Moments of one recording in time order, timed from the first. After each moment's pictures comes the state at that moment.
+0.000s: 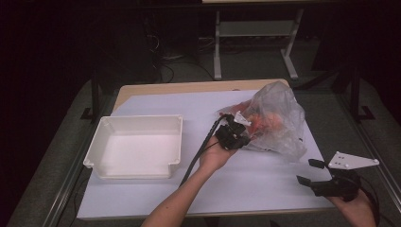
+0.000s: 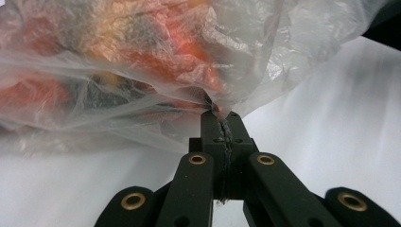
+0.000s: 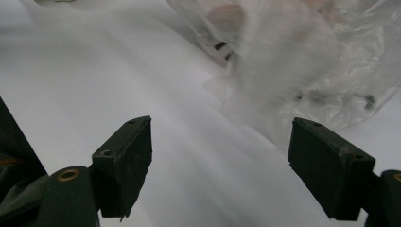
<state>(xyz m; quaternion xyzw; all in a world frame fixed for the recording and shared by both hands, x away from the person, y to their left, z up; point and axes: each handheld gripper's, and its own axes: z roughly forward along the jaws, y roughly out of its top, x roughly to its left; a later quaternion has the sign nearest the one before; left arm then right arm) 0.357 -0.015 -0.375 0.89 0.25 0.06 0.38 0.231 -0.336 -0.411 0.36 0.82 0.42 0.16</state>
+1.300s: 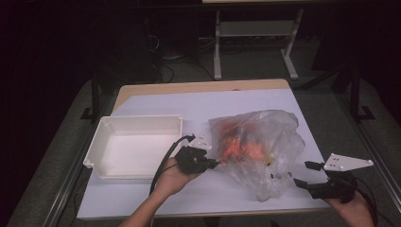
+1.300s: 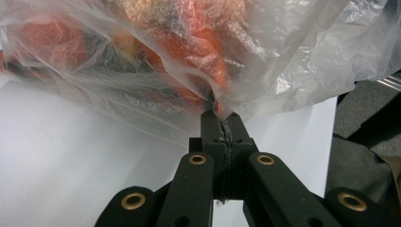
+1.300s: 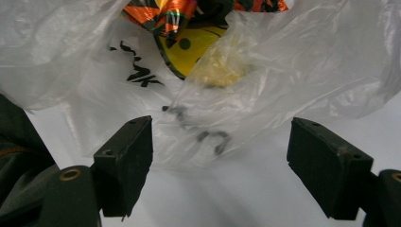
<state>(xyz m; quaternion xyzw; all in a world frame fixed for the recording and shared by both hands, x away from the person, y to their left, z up) 0.295 0.087 -0.377 0.90 0.22 0.02 0.38 0.229 -0.326 -0.412 0.35 0.83 0.41 0.15</state>
